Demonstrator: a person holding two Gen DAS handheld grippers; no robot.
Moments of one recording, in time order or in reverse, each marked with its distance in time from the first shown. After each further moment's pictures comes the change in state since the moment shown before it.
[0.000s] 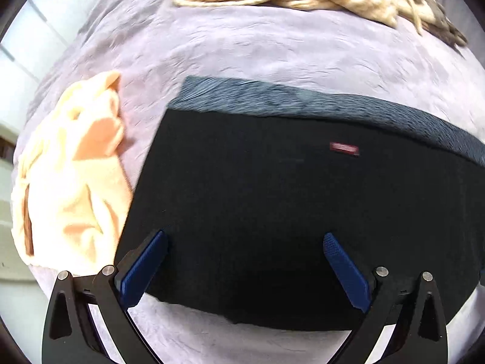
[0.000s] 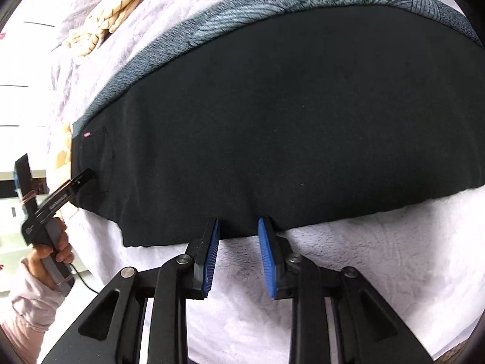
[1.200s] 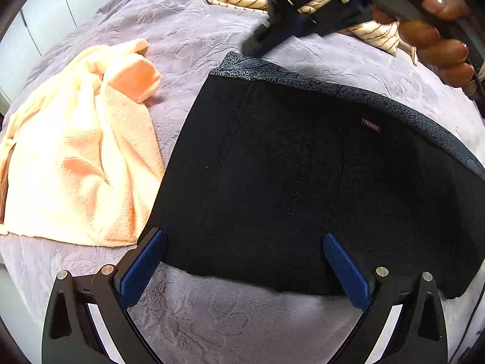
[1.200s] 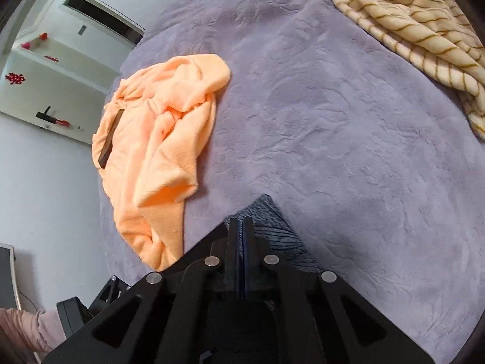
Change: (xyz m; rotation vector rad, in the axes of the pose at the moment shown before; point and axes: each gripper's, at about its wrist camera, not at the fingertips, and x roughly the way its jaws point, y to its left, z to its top) left arm -0.033 0.085 -0.102 -0.098 -0.136 -0.128; right arm 0.147 0.393 0.160 -0.886 0.220 0.145
